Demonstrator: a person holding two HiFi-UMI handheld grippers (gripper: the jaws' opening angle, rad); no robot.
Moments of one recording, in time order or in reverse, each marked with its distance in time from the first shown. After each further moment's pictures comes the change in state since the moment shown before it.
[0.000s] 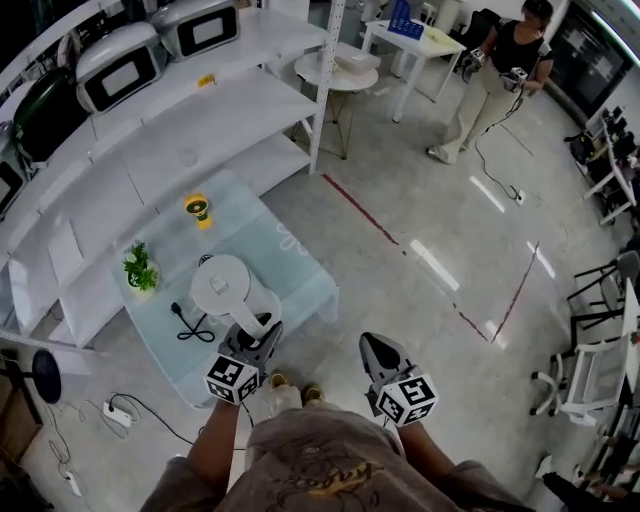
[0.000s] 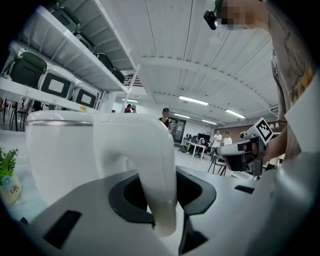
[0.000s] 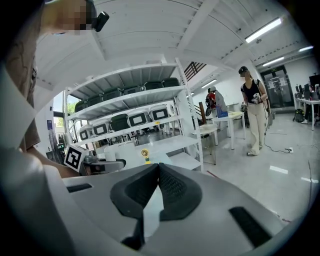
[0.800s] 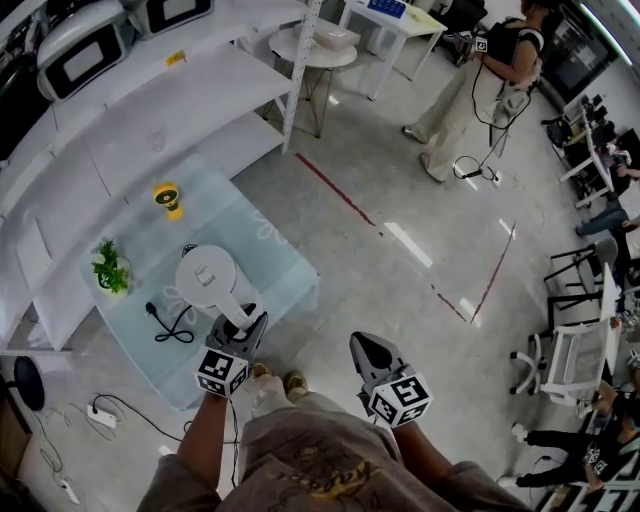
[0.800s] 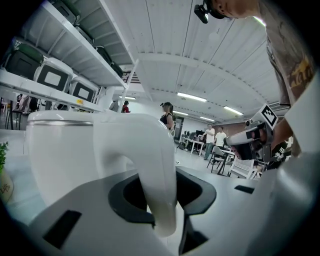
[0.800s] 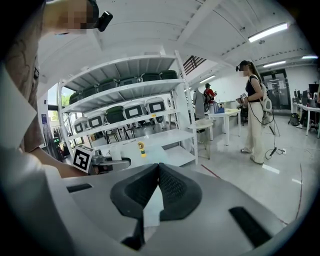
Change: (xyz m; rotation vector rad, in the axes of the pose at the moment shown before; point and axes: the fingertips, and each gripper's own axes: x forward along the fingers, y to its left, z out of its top) left arm 0.033 0.027 -0.035 0.024 0.033 -0.024; right arm 0.008 -0.008 -0.015 -0.018 0.083 -0.058
